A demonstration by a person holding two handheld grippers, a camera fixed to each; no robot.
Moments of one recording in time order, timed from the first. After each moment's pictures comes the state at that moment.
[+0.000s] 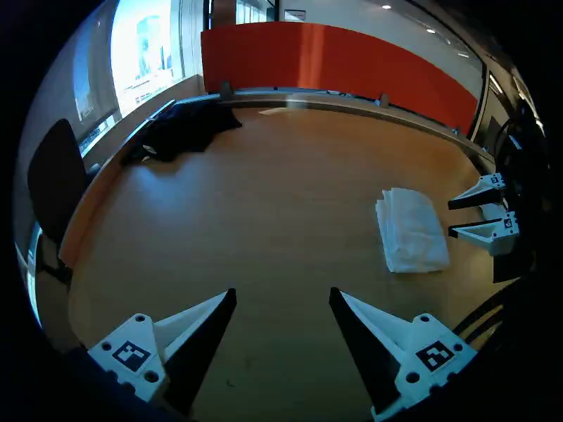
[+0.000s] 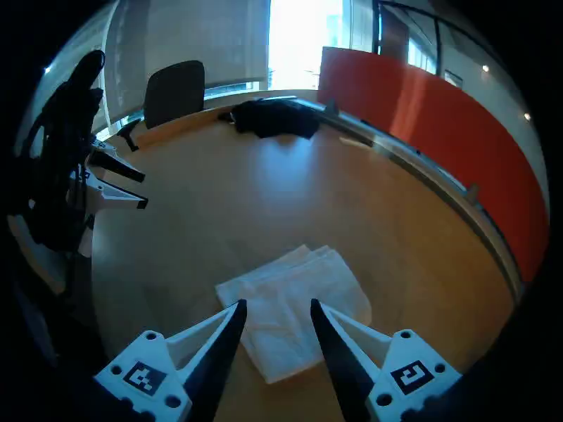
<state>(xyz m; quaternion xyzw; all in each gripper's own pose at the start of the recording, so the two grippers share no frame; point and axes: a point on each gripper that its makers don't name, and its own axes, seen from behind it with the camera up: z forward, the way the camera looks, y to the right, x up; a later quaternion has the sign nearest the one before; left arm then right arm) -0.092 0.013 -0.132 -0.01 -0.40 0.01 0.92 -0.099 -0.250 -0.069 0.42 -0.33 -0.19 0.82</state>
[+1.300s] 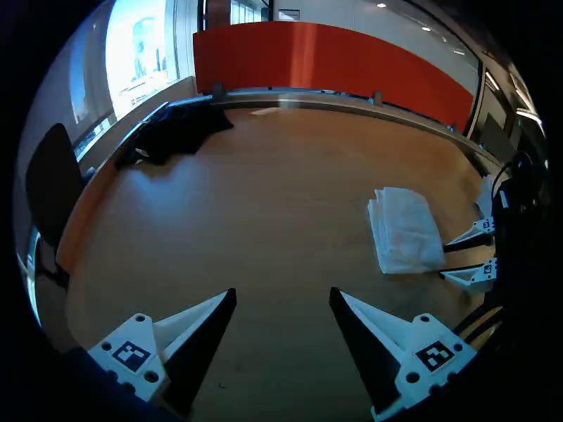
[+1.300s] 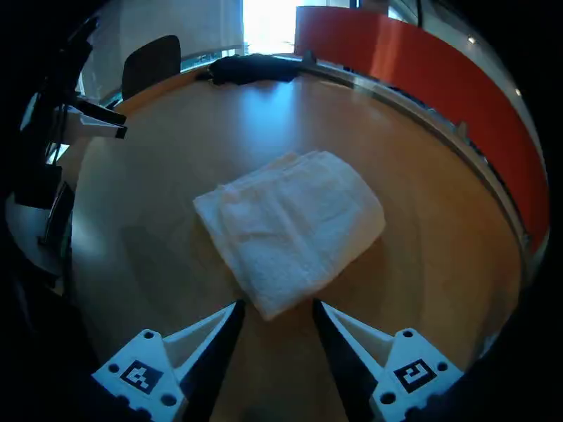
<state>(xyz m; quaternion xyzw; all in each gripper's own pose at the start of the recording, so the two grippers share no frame) -0.094 0.027 -0.129 -0.03 -0.40 0.02 0.92 -0.181 -0.184 -0.115 0.37 -0.41 -0.19 0.81</state>
